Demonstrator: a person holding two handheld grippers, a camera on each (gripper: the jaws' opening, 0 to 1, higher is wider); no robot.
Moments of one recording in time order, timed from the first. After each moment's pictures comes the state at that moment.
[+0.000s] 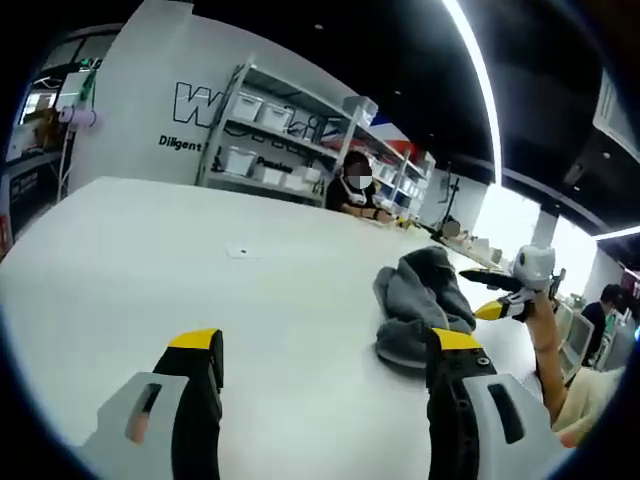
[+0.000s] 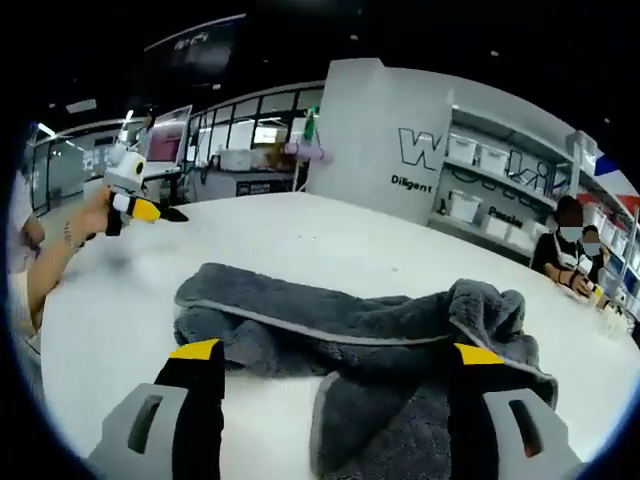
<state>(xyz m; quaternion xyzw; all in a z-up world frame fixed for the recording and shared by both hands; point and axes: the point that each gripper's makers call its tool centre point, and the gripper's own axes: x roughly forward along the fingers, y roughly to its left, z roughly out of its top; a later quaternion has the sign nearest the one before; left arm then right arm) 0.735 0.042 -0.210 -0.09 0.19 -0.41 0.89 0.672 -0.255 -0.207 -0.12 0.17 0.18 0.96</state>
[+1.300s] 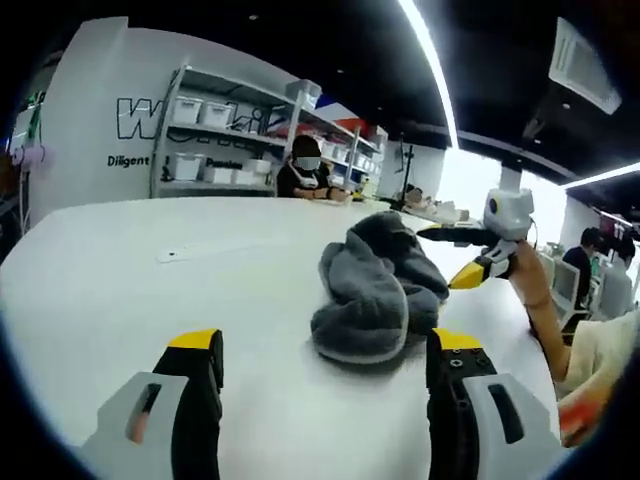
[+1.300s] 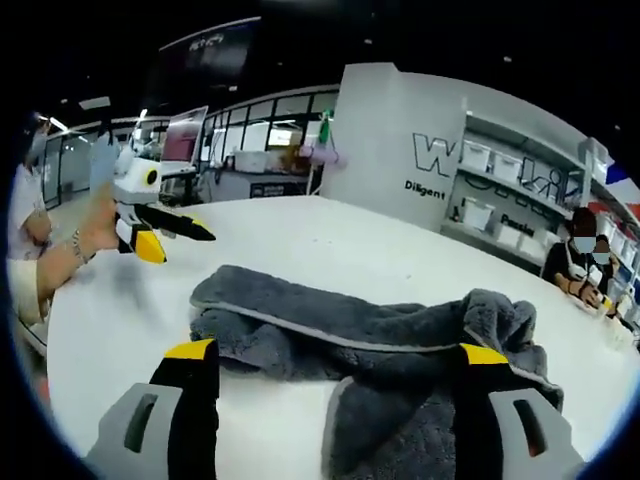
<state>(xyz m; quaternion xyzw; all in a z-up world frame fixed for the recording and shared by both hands) 0.702 -0.026 -0.222 -0.01 0.16 -0.50 0.85 0.662 -0.232 -0.205 -0.13 0.16 0.21 0.96</state>
